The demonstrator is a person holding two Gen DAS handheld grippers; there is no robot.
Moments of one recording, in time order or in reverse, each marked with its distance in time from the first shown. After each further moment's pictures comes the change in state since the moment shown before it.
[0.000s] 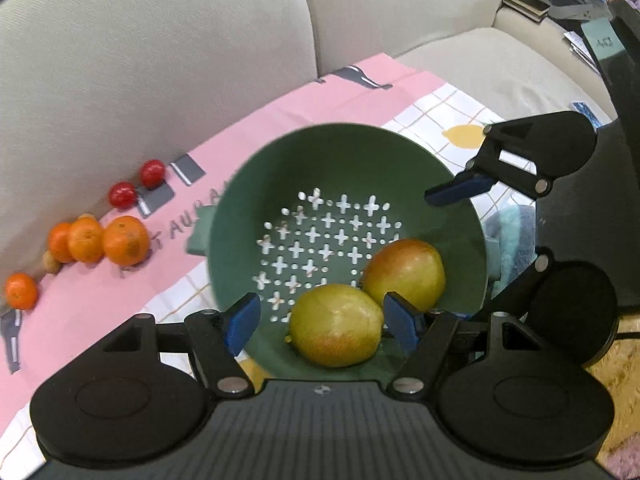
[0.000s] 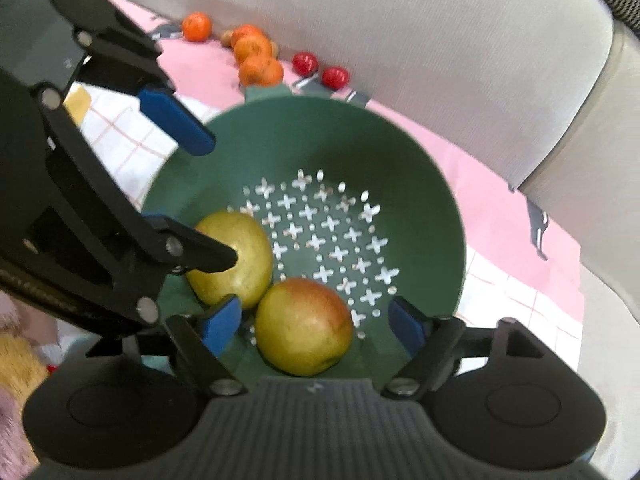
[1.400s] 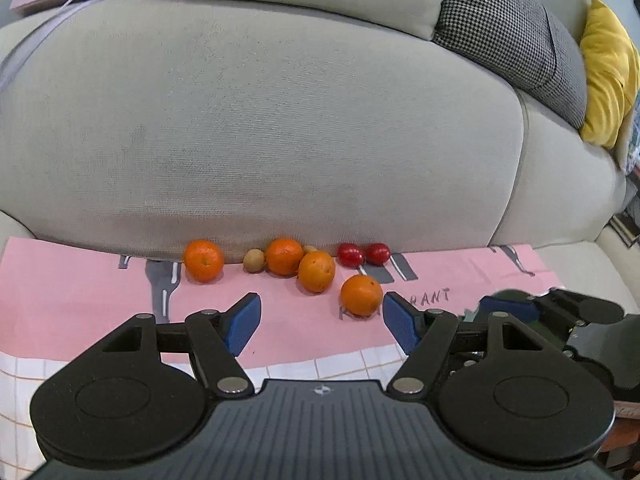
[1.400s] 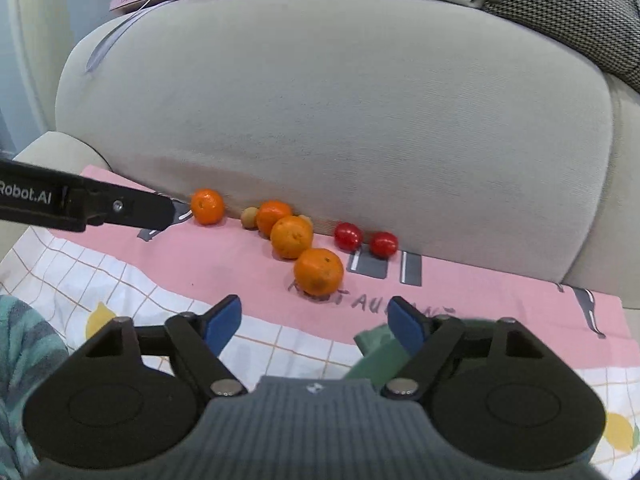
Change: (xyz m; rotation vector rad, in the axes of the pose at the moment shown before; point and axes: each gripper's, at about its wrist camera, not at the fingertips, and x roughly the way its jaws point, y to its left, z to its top) left arm -0.079 0.180 -0.079 -0.525 -0.373 0.120; right arm 0.022 0.069 0.110 0.253 -0.311 -0.003
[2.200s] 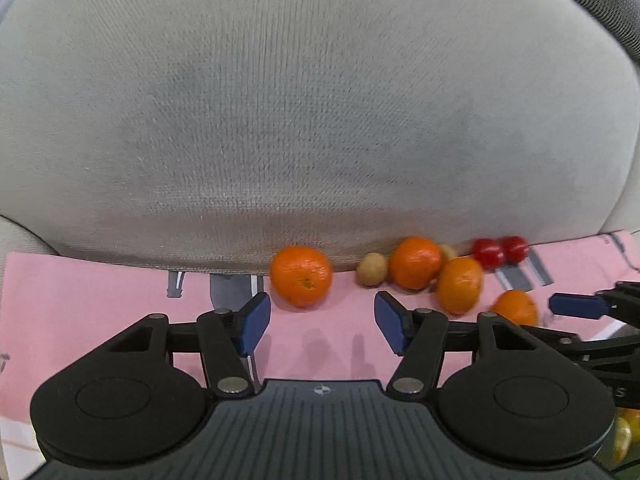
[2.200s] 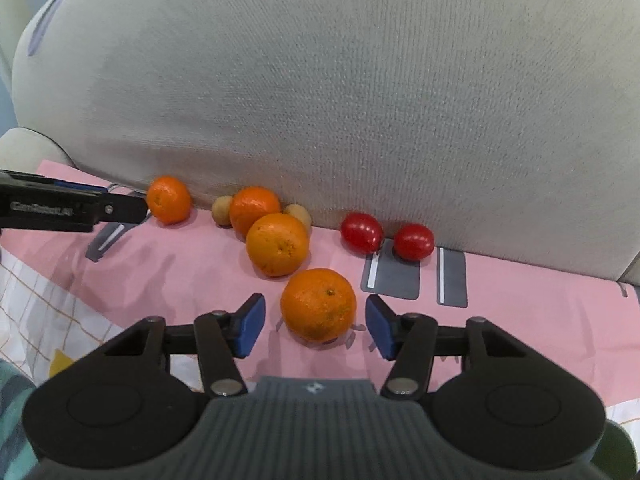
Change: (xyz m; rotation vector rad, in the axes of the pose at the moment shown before) left arm 0.108 0.083 0.025 0.012 0.149 0.167; right arm 0.110 -0.014 0.032 0.074 0.172 0.031
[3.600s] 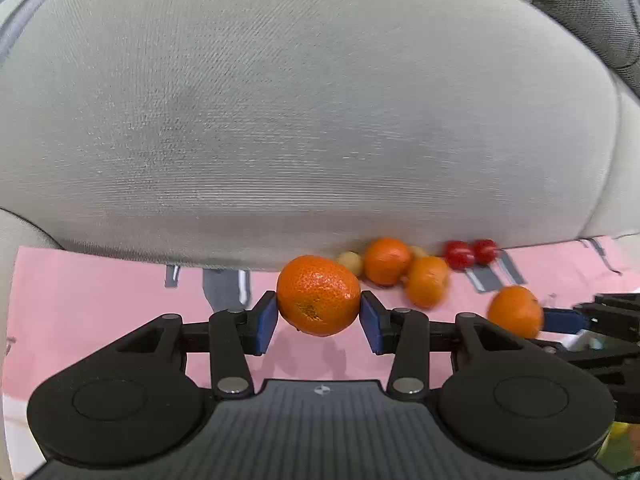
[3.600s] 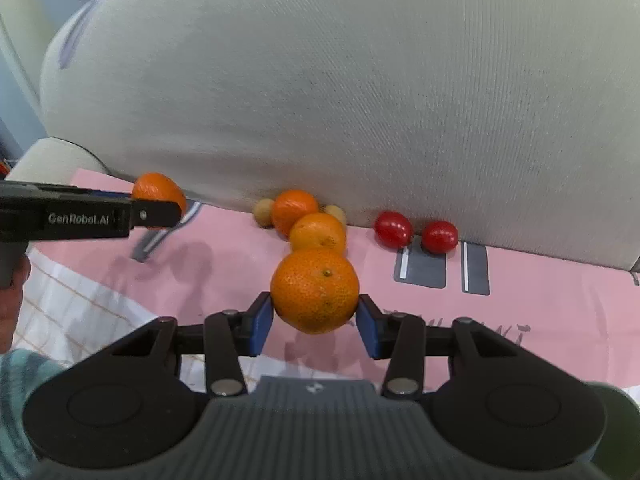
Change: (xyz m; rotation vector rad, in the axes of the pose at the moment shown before) left arm -0.045 -0.020 -0.014 -0.012 -0.054 -0.026; right arm -0.040 0.017 -0.008 0.010 -0.050 0.083
